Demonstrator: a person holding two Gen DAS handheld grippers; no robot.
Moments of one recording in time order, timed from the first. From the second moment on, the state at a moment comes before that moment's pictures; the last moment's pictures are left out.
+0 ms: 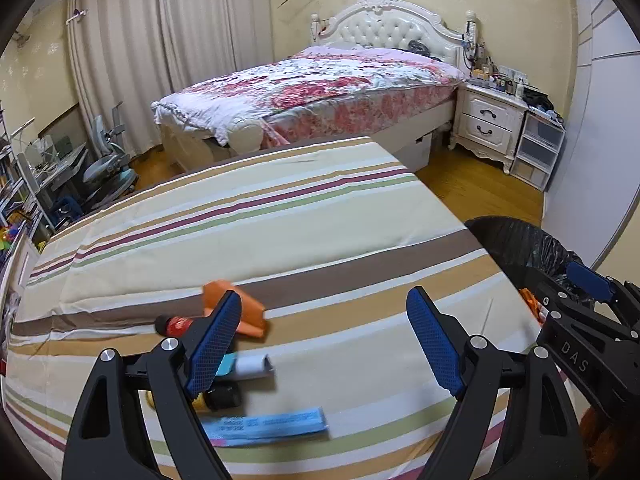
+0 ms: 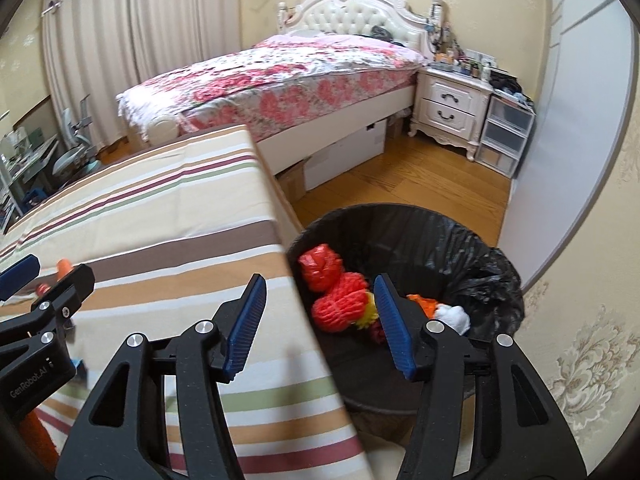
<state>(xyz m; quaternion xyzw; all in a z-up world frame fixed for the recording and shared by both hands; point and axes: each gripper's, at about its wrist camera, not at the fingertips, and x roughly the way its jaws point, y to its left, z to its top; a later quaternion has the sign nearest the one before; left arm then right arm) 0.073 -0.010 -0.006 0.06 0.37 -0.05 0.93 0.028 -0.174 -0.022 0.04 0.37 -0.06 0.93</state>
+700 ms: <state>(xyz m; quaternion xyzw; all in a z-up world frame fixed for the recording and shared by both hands) 0.004 0.136 -0.035 0.00 0.41 0.10 0.91 0.021 -0.045 -0.031 -0.04 0.40 0.08 0.91</state>
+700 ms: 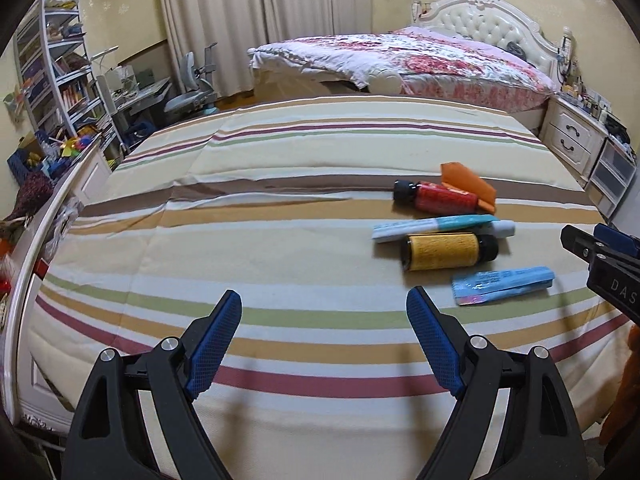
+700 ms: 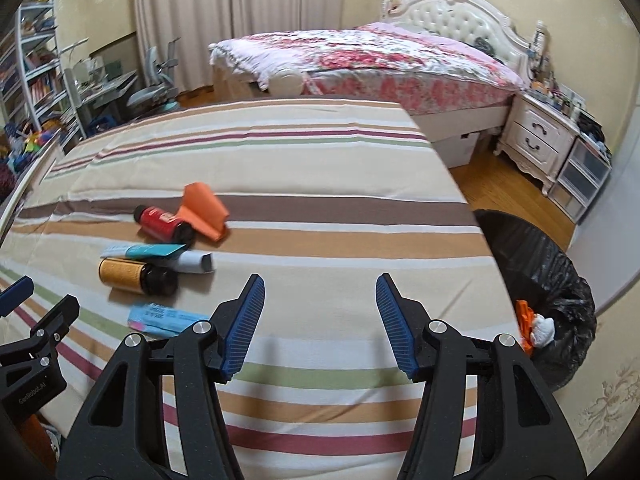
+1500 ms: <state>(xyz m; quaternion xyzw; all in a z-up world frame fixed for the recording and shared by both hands) -0.017 0.170 -0.050 -0.03 0.43 0.12 0.90 -0.021 -0.016 -0.049 -0.09 0.44 0.11 0.89</state>
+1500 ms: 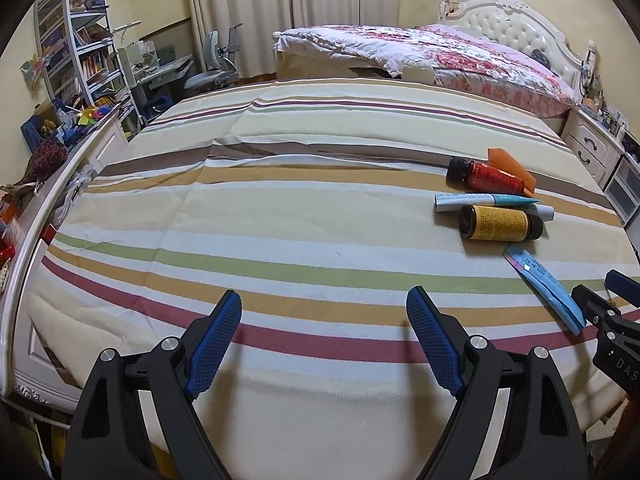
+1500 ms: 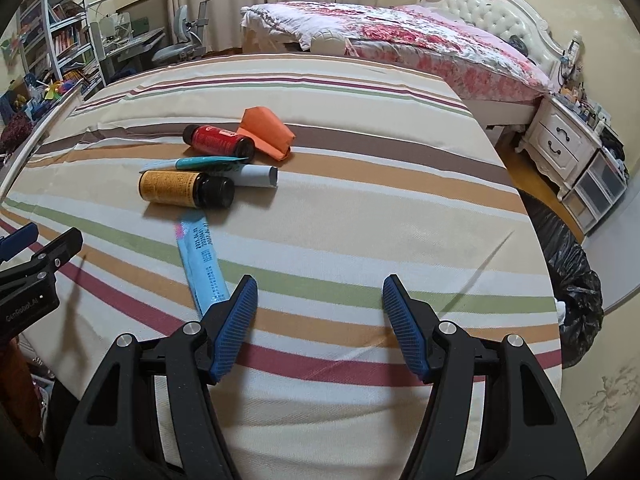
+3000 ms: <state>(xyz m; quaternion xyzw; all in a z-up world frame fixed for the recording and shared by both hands) 0.017 0.106 -0.045 0.01 0.42 0.06 0.91 -0.001 -0.058 -0.050 -0.06 0.42 0.08 0.90</state>
